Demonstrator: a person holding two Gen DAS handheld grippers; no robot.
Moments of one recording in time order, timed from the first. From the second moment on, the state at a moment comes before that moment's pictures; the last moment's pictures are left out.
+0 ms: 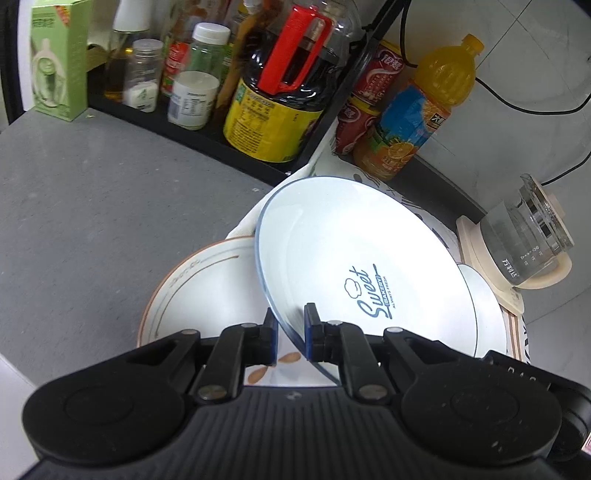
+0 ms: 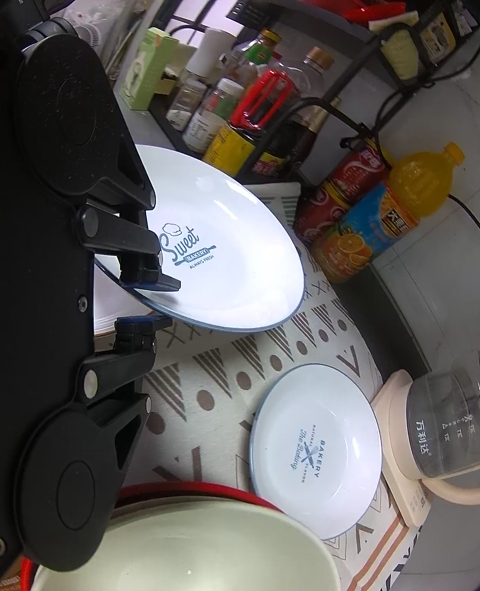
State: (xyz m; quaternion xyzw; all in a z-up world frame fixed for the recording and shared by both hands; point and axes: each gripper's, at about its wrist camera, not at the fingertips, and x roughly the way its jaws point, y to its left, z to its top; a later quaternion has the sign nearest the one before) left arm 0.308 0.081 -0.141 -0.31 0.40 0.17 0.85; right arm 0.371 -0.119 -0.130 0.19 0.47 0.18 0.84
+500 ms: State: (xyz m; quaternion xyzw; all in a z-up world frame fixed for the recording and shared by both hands) left arm 0.267 0.066 -0.145 -0.32 0.39 0.21 0.84; right arm 0.352 -0.125 -0.129 0.16 0.48 0.23 0.83
